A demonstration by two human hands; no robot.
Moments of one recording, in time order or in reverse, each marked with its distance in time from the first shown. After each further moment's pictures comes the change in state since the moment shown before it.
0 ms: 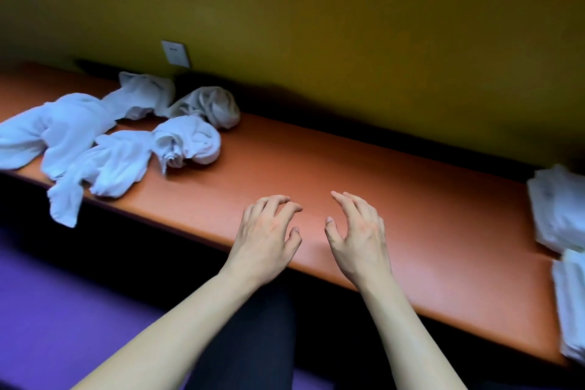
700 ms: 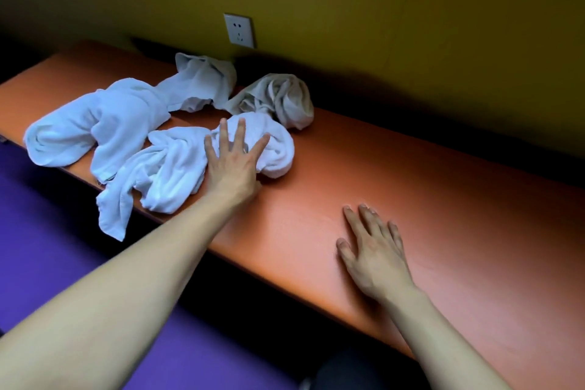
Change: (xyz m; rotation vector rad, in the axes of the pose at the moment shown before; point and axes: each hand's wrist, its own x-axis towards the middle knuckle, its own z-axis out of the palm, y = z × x) left_hand 0.139 -0.285 -0.017 0.491 -0.178 -0.366; right_hand 0.093 -0.051 0.175 -0.211 -0.455 -0.056
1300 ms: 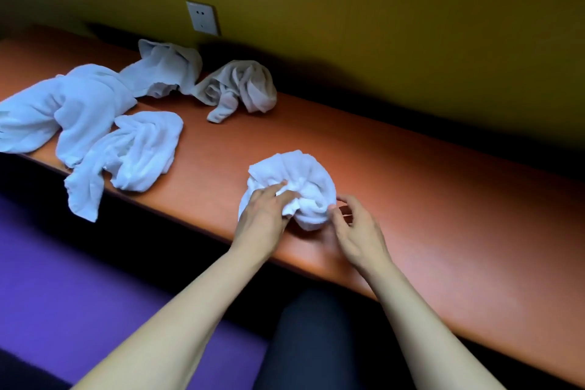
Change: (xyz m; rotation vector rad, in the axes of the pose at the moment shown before) left_hand -0.138 0.111 0.009 -0.699 0.191 0.295; right_hand -0.058 0.018 -0.037 0.570 0.128 0.216
